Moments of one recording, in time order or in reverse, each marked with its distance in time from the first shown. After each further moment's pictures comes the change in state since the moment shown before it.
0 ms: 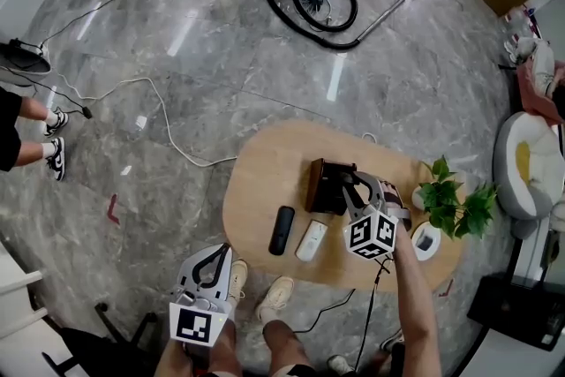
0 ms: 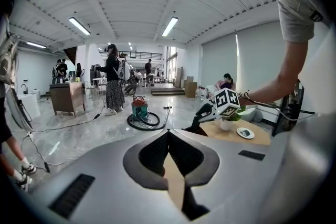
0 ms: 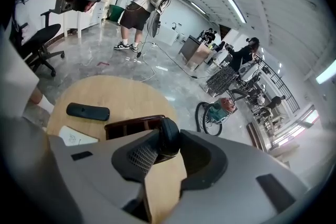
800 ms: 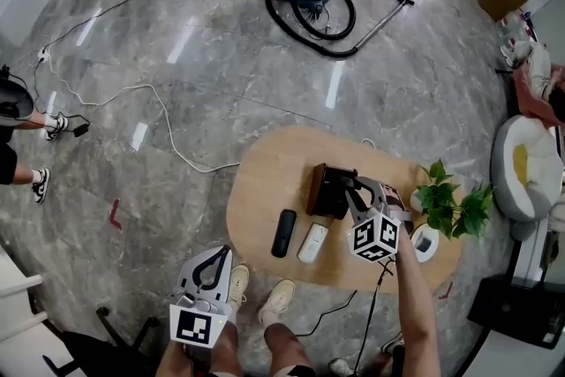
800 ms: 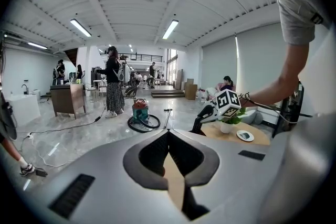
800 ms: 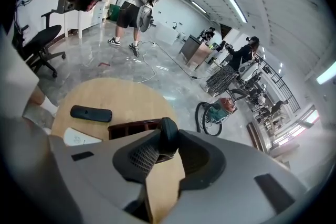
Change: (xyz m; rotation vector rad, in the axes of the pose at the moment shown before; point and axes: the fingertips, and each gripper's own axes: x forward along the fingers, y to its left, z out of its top) left arm -0.016 0.008 0.014 0.004 -0.022 -0.002; right arm -0.017 -0.003 0.009 0.003 0.011 0.012
